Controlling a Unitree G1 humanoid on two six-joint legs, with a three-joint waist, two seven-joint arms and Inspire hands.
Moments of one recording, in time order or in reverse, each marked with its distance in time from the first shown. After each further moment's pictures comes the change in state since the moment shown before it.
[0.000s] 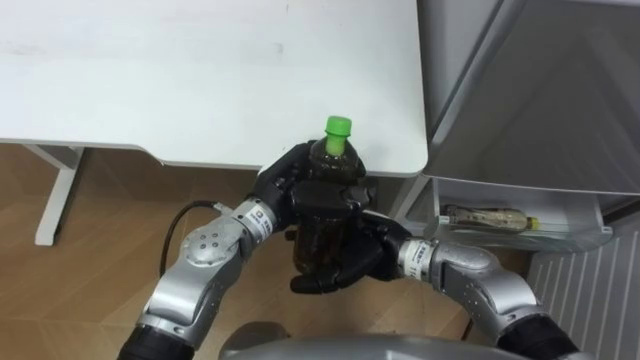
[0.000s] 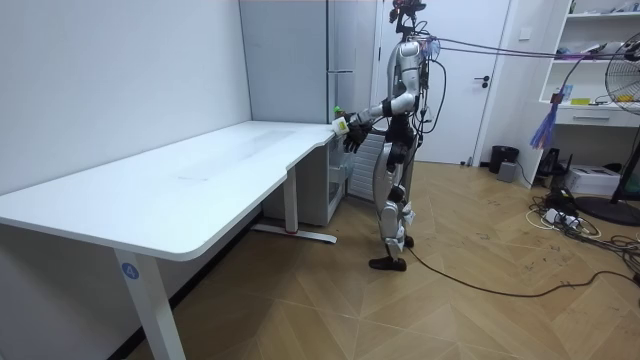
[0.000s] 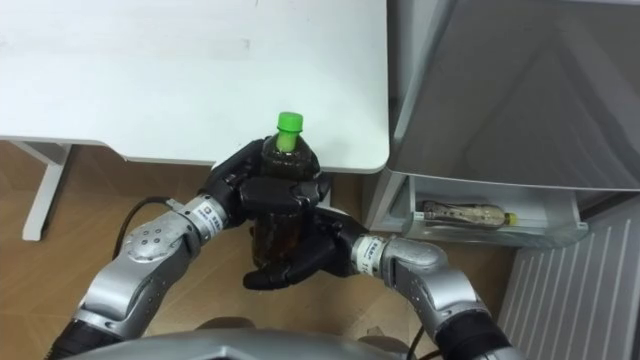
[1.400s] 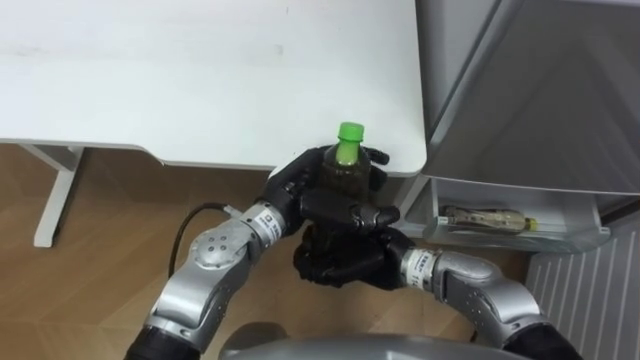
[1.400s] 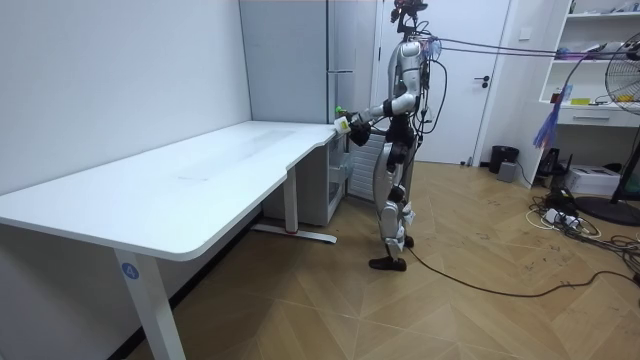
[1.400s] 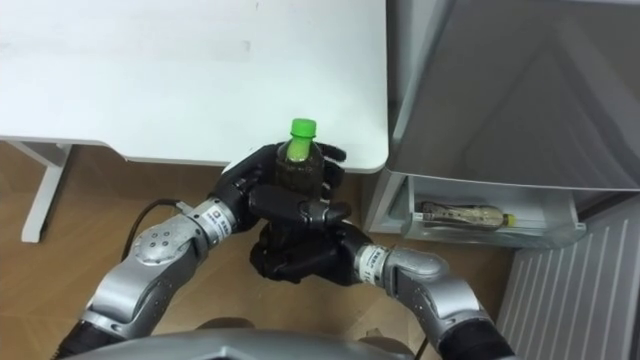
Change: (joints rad) left arm 0.001 -0.011 -0.024 0.000 -0.022 -0.001 -0.008; right arm 0.029 -0.013 0.007 0.001 0.040 0.001 -0.037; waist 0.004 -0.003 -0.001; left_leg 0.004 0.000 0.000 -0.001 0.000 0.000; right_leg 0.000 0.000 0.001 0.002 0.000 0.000
